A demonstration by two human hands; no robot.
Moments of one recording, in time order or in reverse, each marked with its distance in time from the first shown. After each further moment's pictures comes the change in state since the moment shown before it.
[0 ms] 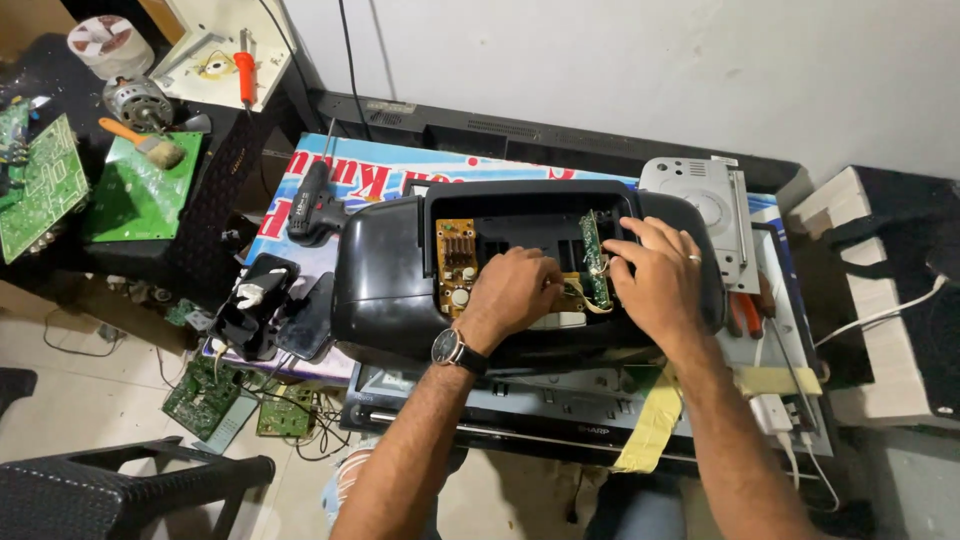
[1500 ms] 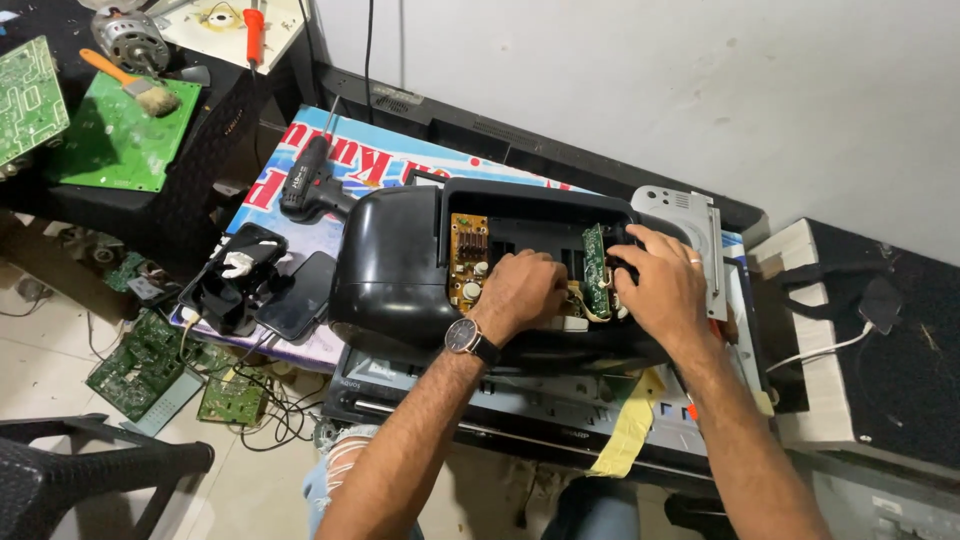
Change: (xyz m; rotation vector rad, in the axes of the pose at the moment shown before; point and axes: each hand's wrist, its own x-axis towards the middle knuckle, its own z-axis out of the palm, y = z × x) left_hand -0.007 -0.004 0.004 0.057 0.103 -0.002; right_hand 0.018 -0.022 -0.035 -0.136 -0.211 -0.060
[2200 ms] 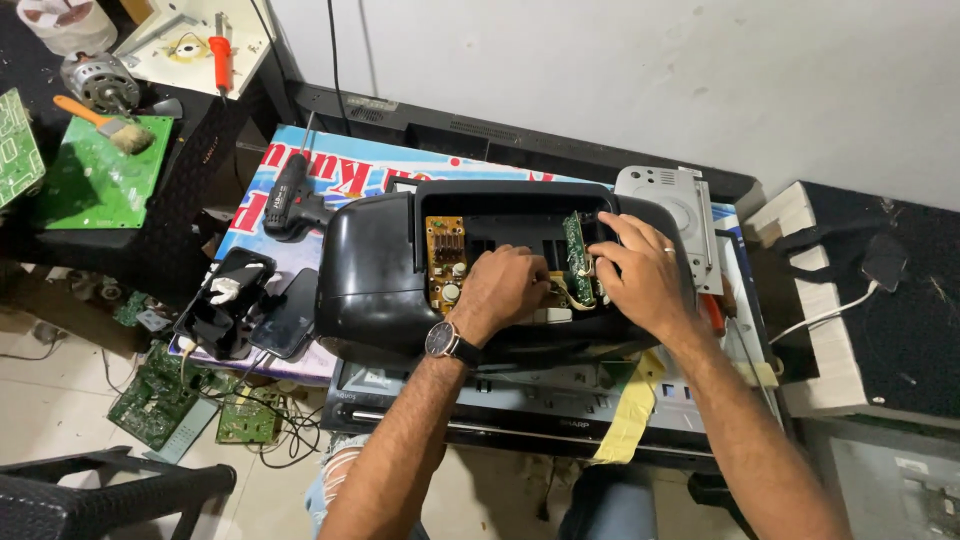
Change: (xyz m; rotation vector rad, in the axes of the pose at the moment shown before) left_hand 0.003 0.005 -0.010 -0.104 -0.102 -0.015; right_hand -0.008 0.030 0.039 0.109 0.190 -0.120
